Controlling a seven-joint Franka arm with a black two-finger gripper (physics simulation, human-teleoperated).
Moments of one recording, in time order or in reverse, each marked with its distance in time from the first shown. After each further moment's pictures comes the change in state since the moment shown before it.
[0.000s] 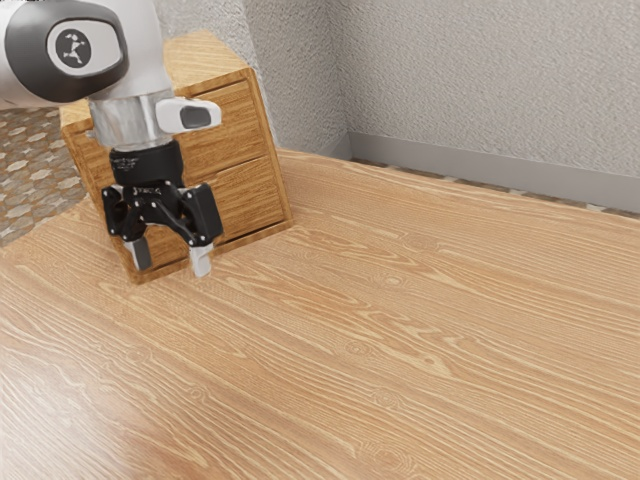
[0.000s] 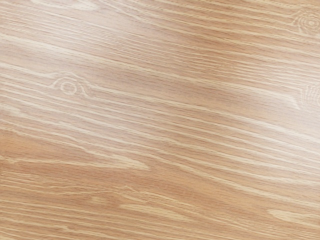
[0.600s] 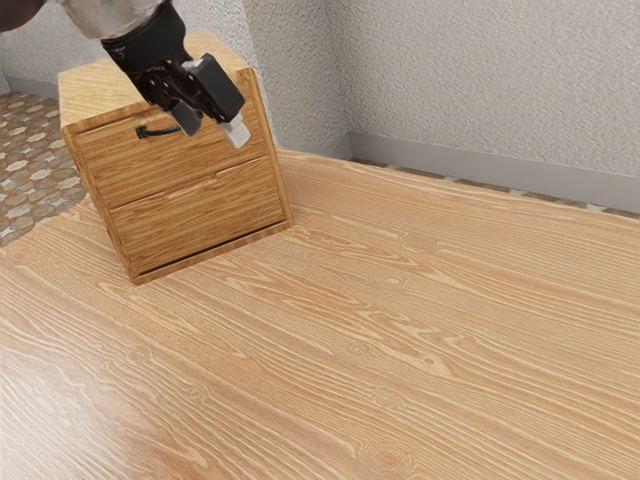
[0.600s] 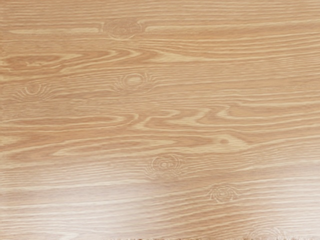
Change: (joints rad) arm 0.002 -0.017 -0.083 0.225 0.006 0.362 0.195
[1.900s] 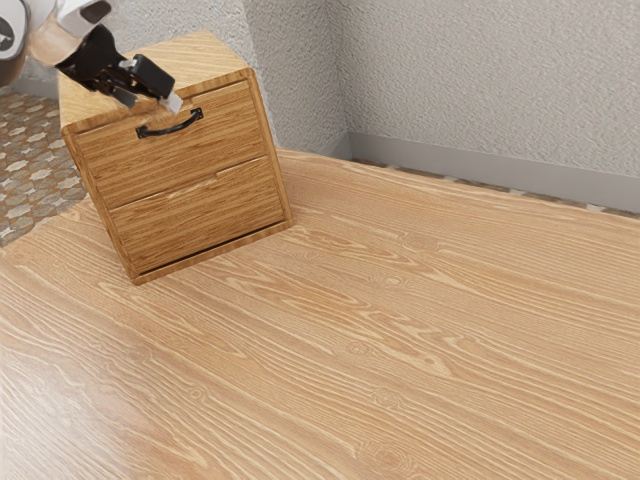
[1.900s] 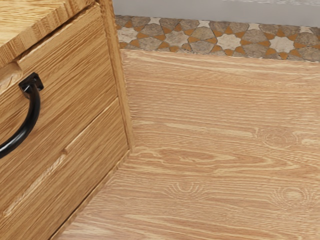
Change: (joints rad) arm -0.330 0.049 0.683 -0.165 -0.074 0.479 0.182
